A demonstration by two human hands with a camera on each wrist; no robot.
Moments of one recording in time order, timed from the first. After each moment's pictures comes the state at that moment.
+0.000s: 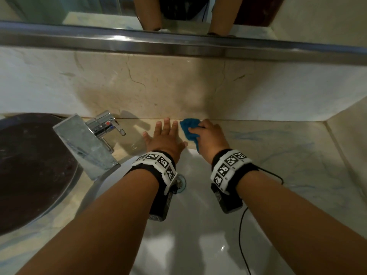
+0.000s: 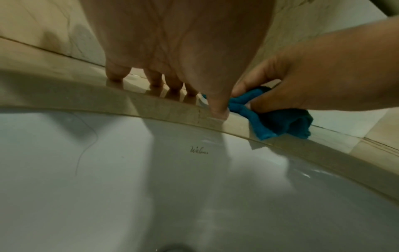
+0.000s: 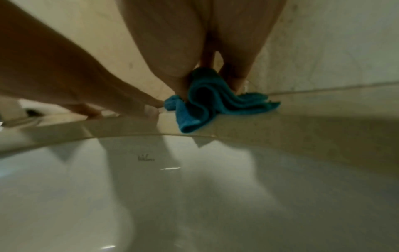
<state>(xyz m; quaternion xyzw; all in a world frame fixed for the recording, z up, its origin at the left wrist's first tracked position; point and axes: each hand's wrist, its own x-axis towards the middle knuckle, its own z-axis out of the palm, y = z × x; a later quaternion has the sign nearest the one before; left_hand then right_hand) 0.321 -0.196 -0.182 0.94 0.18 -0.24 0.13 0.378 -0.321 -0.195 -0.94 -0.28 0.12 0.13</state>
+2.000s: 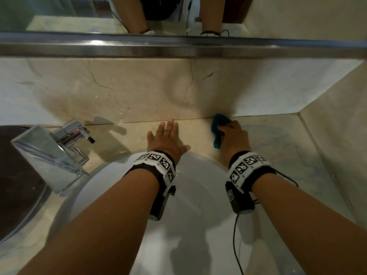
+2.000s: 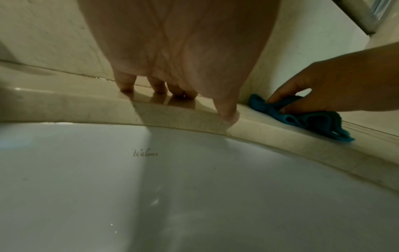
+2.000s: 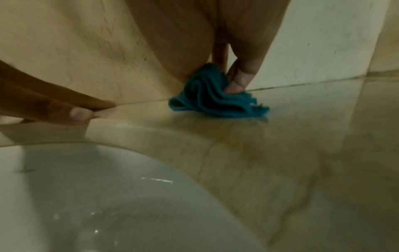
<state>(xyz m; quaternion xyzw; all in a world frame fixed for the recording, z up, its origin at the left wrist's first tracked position) 0.342 -0.239 -0.184 0.96 0.09 -0.25 0.11 0.401 -0.414 -0.171 -0.98 -0.09 0.16 0.02</state>
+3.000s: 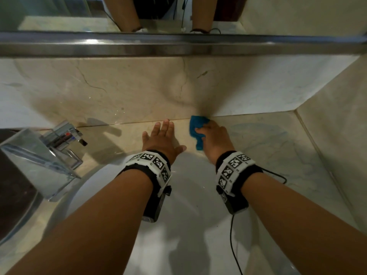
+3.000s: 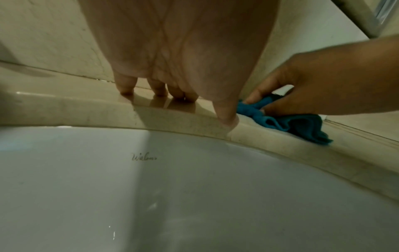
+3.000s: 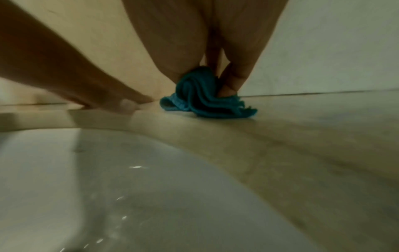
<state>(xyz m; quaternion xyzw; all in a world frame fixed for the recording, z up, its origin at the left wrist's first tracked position) 0.344 -0.239 -0.181 0.95 0.09 -0.26 0.12 0.396 -0.390 -0.190 -0.97 -0.14 0.14 0.15</state>
